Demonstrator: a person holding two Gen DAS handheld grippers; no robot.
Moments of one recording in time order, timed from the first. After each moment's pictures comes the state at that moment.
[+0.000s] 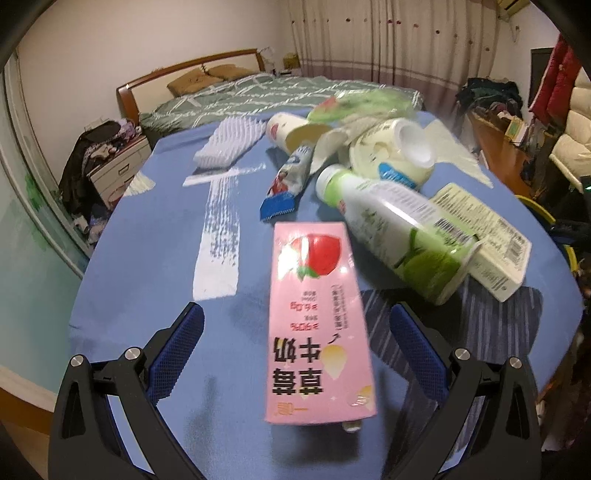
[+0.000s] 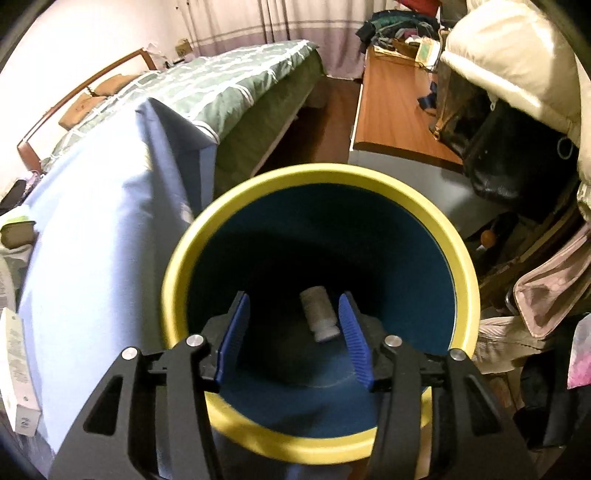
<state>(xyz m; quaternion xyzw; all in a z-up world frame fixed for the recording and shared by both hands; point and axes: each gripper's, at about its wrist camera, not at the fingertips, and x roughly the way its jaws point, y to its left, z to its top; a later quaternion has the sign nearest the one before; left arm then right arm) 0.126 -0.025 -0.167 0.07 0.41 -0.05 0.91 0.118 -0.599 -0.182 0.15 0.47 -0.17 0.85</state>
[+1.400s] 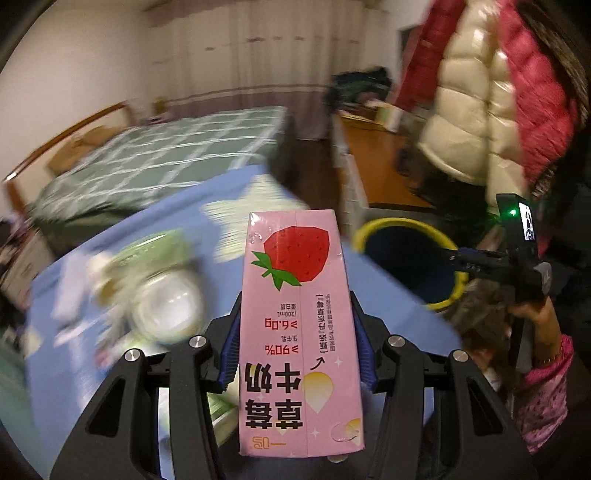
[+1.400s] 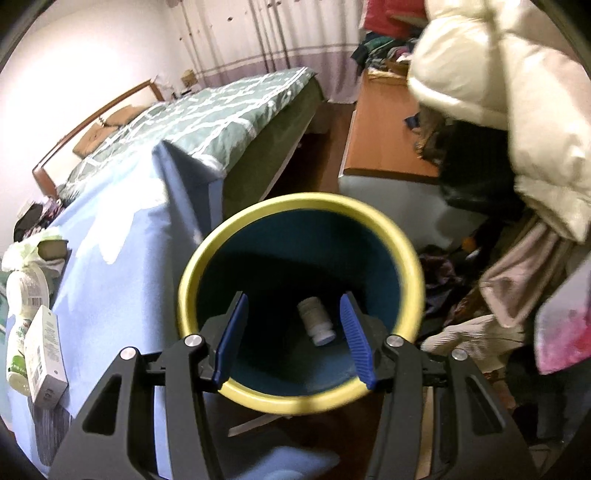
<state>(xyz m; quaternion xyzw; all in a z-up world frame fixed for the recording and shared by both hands) 0.155 -0.223 -0.066 0.13 0.36 -0.32 0.87 0.056 -0.621 -0.141 0.18 0.41 -0.17 0.88</state>
